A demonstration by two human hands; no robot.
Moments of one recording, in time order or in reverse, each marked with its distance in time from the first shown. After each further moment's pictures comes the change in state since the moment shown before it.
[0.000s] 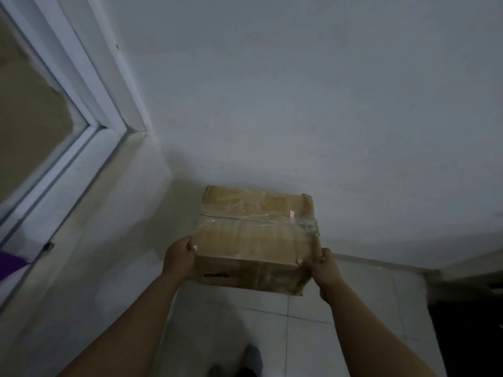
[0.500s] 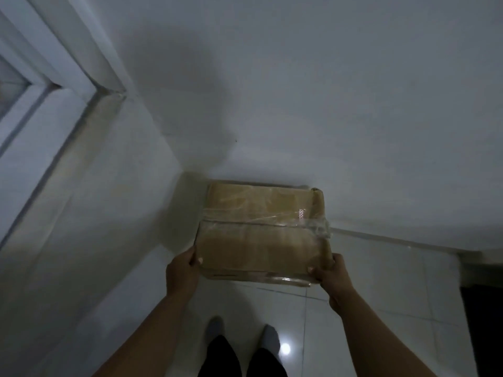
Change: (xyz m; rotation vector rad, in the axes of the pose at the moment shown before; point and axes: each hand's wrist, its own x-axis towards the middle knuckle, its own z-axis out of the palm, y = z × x) left_hand 0.051 -0.079 0.054 -0.002 -0.014 -0.142; right_hand 0.072 0.068 0.062 0.007 -0.018 0.158
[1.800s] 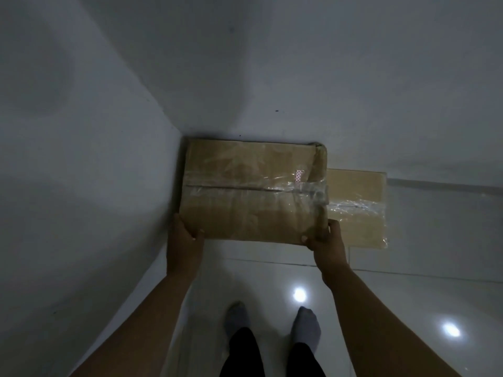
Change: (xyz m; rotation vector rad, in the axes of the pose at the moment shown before) left_hand 0.174 -0.149 0.136 0.058 -0.014 -0.077; right_hand 0.162 0.147 0.159 -0.039 -0.002 -0.039
